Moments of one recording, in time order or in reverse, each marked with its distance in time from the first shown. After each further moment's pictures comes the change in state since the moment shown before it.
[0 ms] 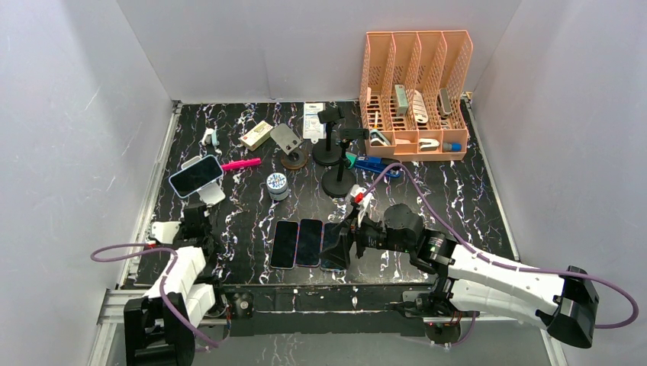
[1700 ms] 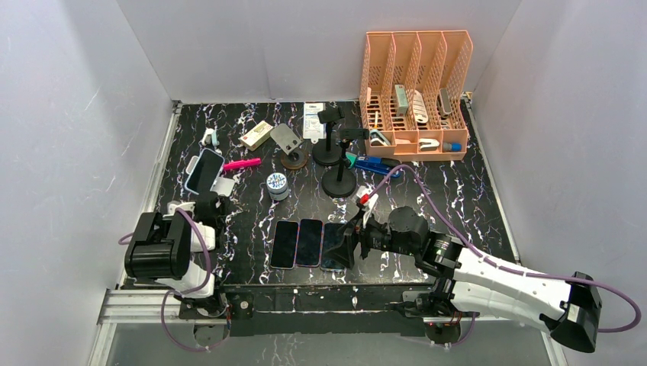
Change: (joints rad) left arm -0.092 0.601 -0.031 0.967 0.096 -0.076; right arm 0.000 -0.059 -0.015 -0.066 0.054 0.002
